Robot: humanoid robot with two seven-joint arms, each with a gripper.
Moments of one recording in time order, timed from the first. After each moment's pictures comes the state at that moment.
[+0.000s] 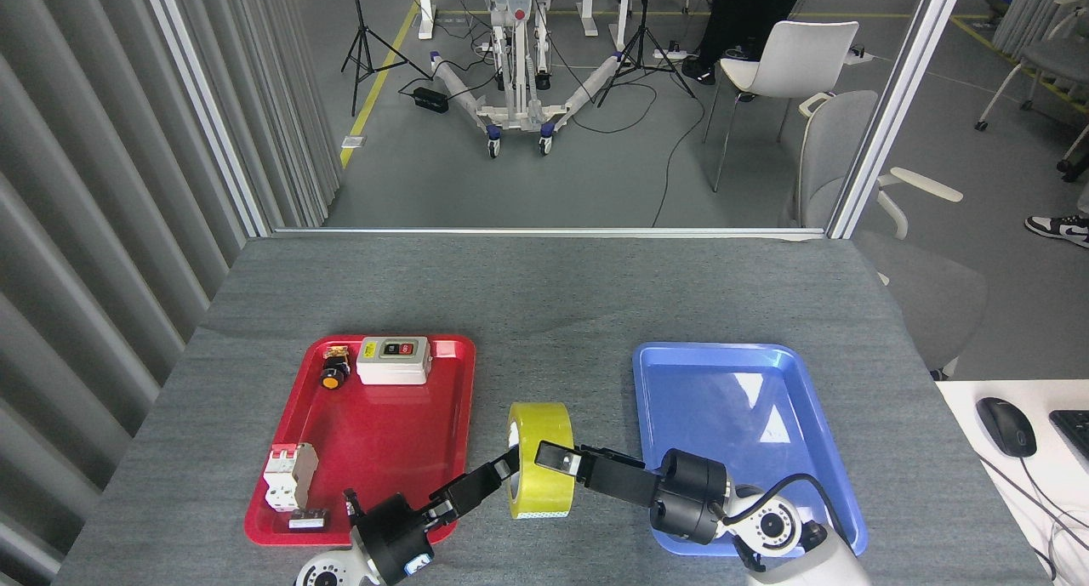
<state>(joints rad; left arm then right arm) -0.19 -0.01 -0.08 -1.24 -0.21 -0.64 -0.79 -0.28 -0.12 0.35 -1.37 -0.04 -0.56 0.87</state>
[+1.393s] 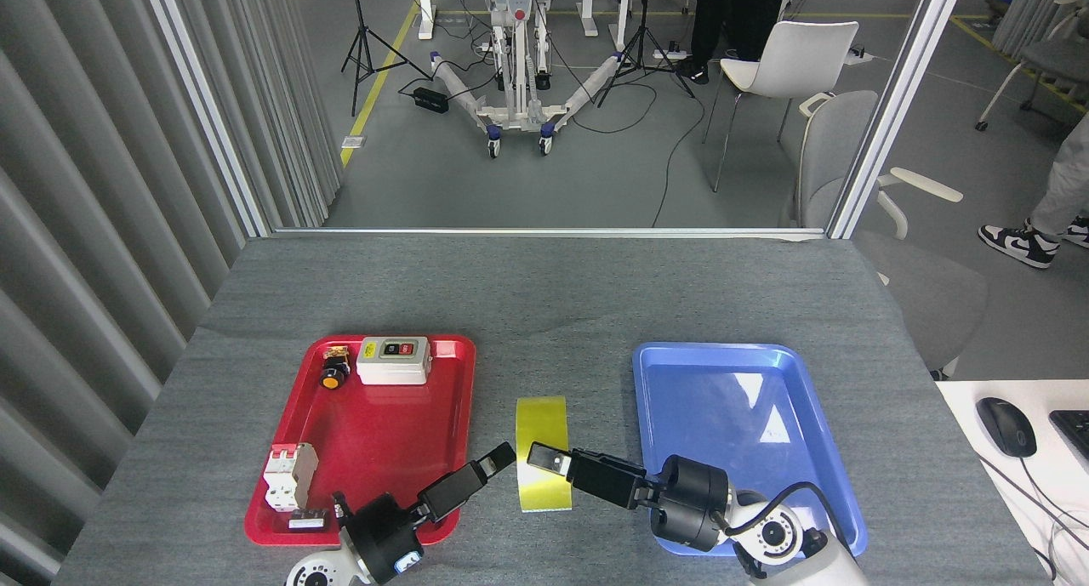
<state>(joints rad) -0.19 0.00 -0.05 -1.22 -0.20 -0.64 -0.77 -0.27 -0.12 0.36 -1.37 -0.03 -0.59 0.86</state>
